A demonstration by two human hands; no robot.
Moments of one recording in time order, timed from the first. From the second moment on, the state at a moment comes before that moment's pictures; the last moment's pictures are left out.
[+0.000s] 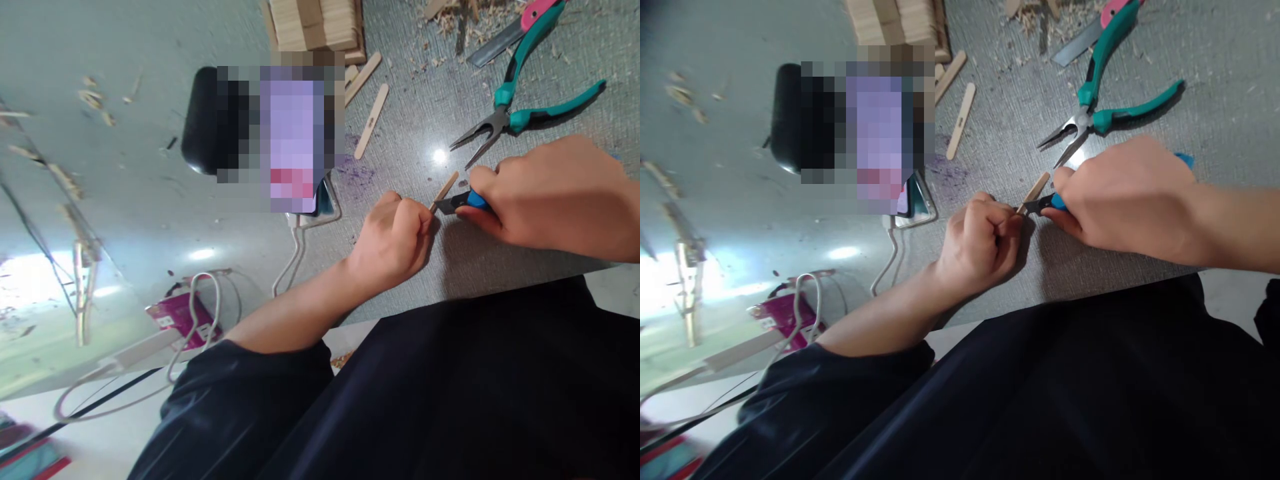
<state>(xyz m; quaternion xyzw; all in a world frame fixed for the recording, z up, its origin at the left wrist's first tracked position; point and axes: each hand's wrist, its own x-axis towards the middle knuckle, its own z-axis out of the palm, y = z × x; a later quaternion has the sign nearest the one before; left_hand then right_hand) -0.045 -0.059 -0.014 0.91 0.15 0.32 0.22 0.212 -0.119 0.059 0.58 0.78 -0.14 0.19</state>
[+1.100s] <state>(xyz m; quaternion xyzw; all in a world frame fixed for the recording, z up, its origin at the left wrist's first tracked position) -0.056 -0.068 -0.021 0.84 0.32 0.33 0.30 0.218 -0.122 0.048 0.59 0.79 -0.10 0.11</state>
